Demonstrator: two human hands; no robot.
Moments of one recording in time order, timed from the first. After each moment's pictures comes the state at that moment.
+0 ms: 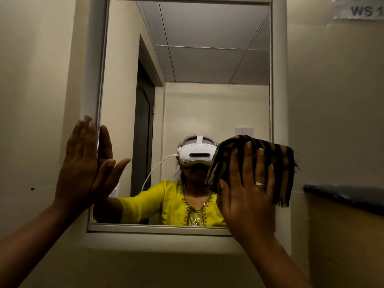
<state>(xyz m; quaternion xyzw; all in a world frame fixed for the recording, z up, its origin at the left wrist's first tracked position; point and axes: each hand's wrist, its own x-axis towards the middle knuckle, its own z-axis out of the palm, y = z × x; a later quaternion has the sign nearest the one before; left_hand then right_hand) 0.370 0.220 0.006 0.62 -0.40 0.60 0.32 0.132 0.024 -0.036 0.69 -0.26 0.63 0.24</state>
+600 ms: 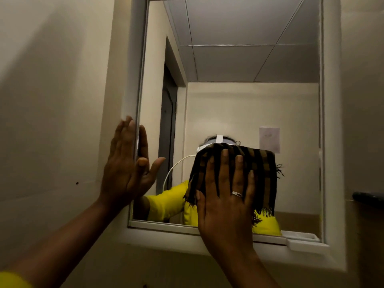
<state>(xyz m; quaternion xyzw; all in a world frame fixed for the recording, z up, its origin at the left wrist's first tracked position) 0.386 0.204 0.006 0.62 -0.37 0.60 0.33 0.200 0.091 -0.050 0.73 -0.21 0.61 0.22</state>
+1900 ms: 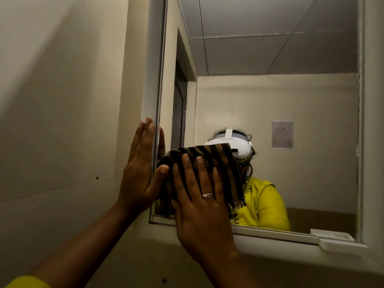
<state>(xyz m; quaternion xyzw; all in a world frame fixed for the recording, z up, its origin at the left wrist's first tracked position) 0.362 0.231 -0.010 0.54 -0.50 0.51 0.43 0.252 0.137 -0.062 0.79 -0.06 0.57 0.22</state>
